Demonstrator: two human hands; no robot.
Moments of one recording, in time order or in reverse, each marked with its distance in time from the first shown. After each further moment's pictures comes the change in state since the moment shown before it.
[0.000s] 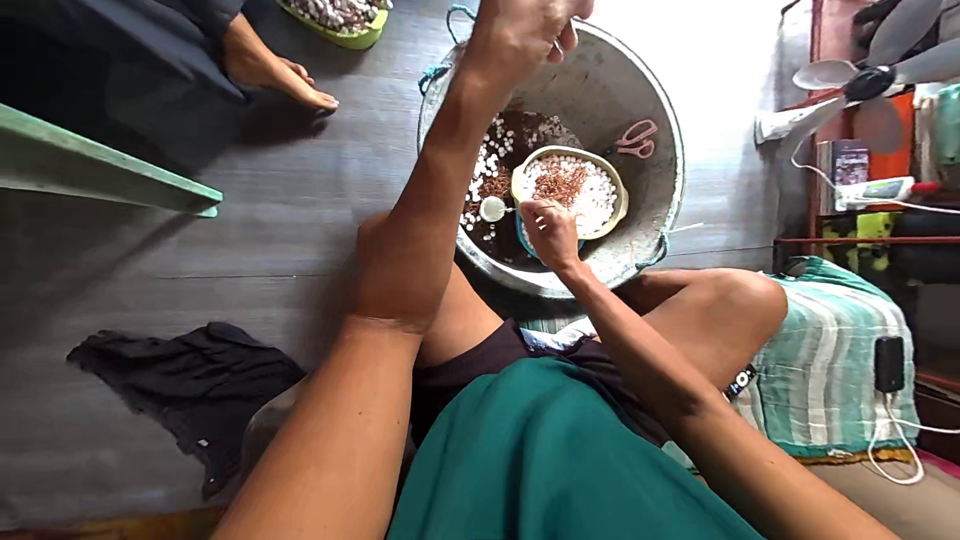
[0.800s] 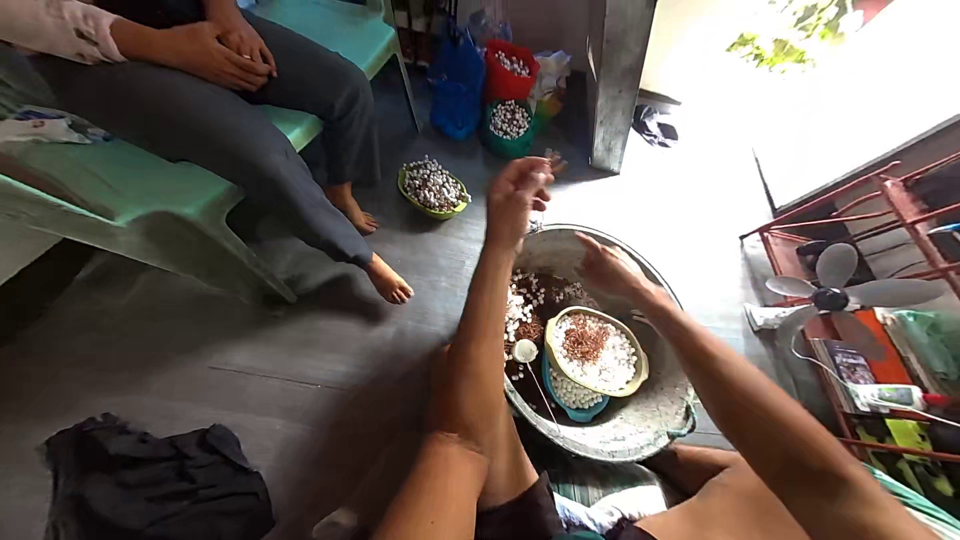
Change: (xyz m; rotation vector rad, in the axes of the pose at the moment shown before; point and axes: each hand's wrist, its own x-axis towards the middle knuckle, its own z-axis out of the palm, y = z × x) left_hand -0.015 0.030 -0.091 -0.326 0.409 0.210; right_hand 0.213 -0.092 -0.111 -0.391 -0.466 0.034
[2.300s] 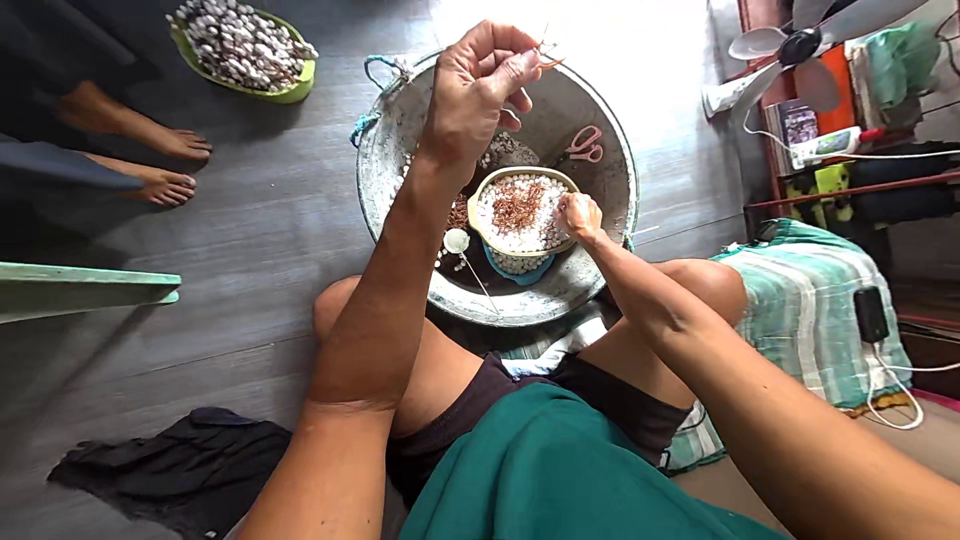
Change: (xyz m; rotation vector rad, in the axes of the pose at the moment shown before) left_hand -0.044 -0.079 0.119 0.107 -0.433 -0.388; right_hand -0.130 0.179 0.179 -0.233 0.215 0.508
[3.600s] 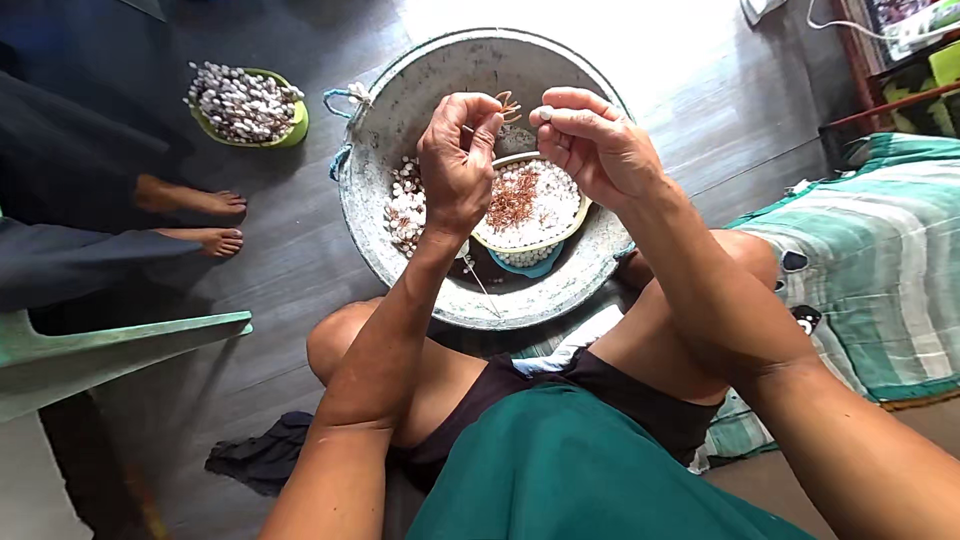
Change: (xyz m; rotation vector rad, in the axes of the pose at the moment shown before) left_hand -0.007 -0.068 0.056 0.550 0.084 0.272; right_hand 0.019 0.002 -0.153 2.303 -0.344 -0.071
